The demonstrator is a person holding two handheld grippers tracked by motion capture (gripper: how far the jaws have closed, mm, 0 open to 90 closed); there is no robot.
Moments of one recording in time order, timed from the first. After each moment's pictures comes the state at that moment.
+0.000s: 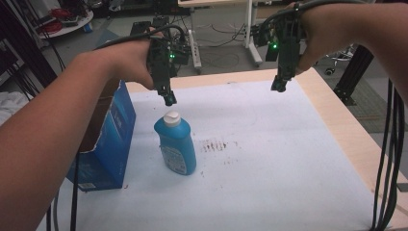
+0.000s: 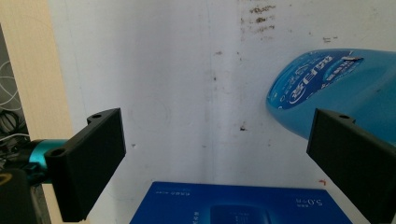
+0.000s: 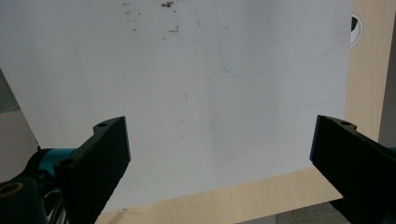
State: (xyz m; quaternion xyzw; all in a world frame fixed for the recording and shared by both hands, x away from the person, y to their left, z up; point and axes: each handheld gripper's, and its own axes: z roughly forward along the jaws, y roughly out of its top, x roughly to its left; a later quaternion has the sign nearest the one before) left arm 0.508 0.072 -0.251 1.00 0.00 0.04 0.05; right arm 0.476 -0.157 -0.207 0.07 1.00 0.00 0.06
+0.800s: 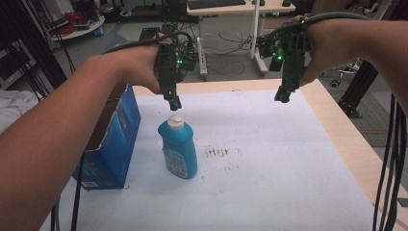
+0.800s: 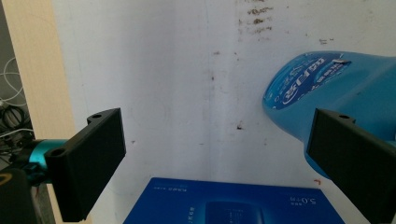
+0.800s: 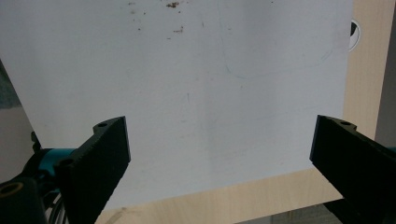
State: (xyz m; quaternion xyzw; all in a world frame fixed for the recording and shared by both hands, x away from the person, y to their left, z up) left arm 0.500 0.069 -0.246 1.00 0.01 0.05 0.05; right arm 0.468 -0.157 -0.204 0.06 1.00 0.01 0.06
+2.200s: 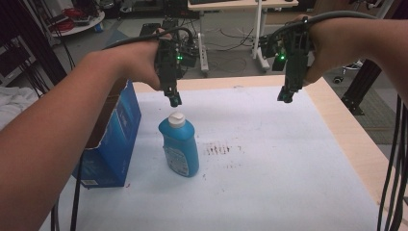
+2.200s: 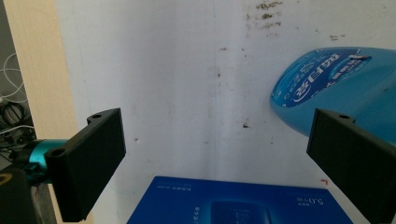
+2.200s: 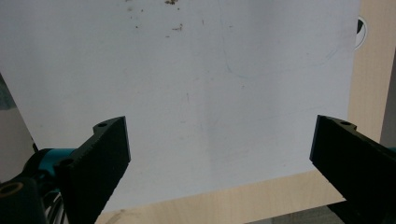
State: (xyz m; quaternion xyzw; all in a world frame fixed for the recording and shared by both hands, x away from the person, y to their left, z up) left arm 0.507 0.071 -0.251 1.00 0.01 0.05 0.05; right arm 0.471 -0.157 -0.216 0.05 1.00 0.00 0.06
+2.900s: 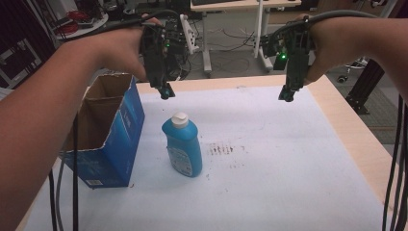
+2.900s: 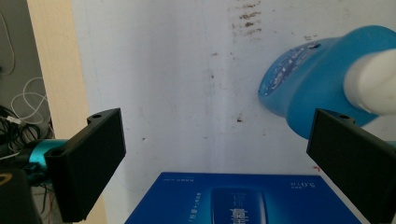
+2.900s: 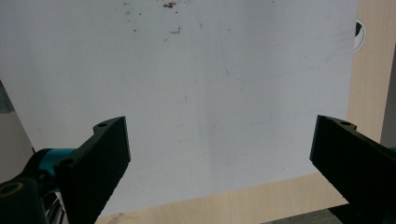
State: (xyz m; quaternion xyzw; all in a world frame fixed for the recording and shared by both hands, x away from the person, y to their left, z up) left arm 0.487 0.096 -0.212 0.99 -0.03 0.06 0.08; right arm 0.474 -0.156 -0.217 0.05 1.00 0.01 0.06
